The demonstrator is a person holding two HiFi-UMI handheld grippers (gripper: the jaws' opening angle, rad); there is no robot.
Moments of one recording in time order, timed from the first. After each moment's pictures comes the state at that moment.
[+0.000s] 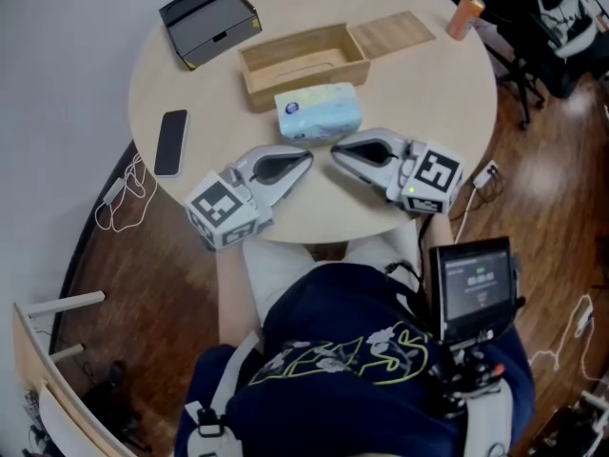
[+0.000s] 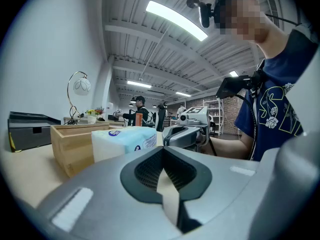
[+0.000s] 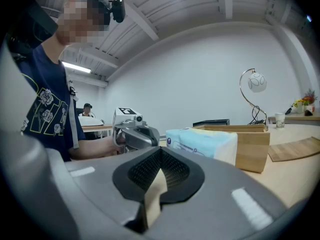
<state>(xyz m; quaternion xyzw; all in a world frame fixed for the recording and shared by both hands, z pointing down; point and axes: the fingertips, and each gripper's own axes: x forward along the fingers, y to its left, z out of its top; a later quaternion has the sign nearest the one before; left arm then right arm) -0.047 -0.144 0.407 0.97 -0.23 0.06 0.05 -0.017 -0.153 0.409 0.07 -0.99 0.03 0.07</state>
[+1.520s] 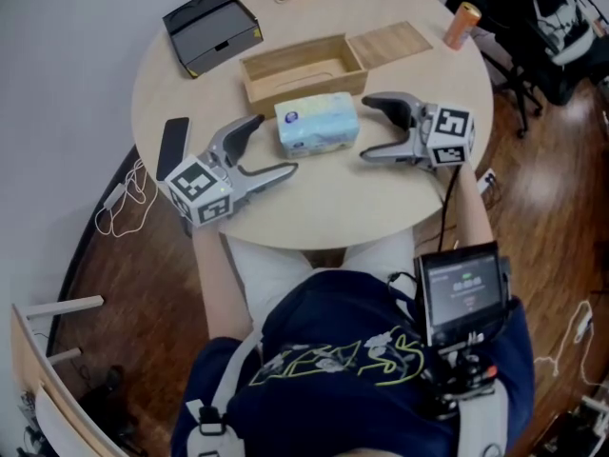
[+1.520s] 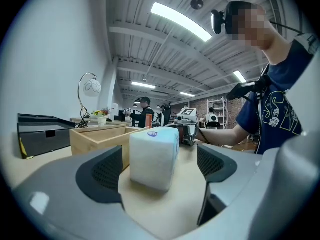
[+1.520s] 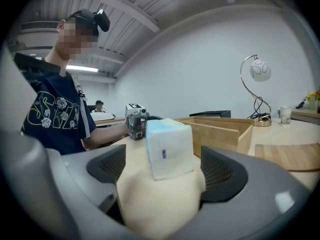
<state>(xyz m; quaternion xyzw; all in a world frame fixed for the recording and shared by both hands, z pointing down) -0.093 -0.188 0.410 0.97 -0.25 0.06 0.06 0.034 -0.223 0.427 0.00 -0.99 0.06 0.13</state>
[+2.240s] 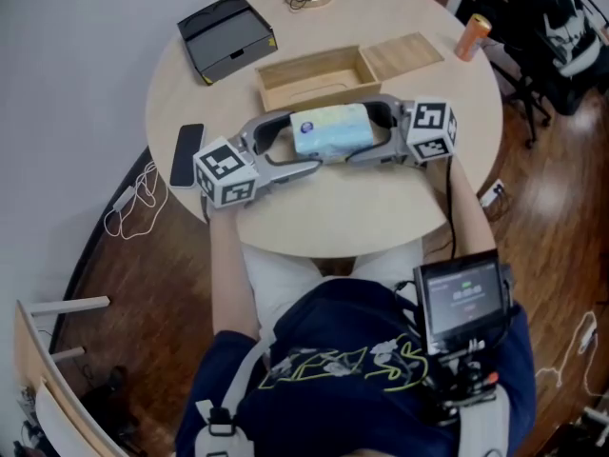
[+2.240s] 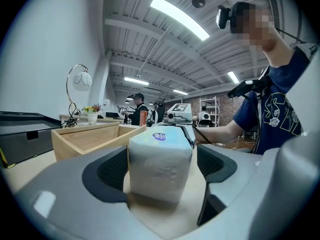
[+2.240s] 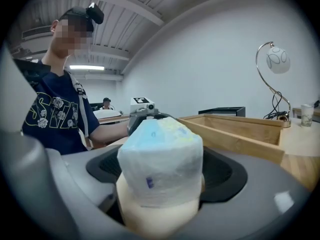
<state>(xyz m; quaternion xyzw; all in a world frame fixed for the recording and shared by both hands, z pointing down) -0.066 -0.213 0.411 0.98 -0.19 0.08 0.06 -0.018 -0.230 0.429 -0.06 -0.98 0.05 0.16</state>
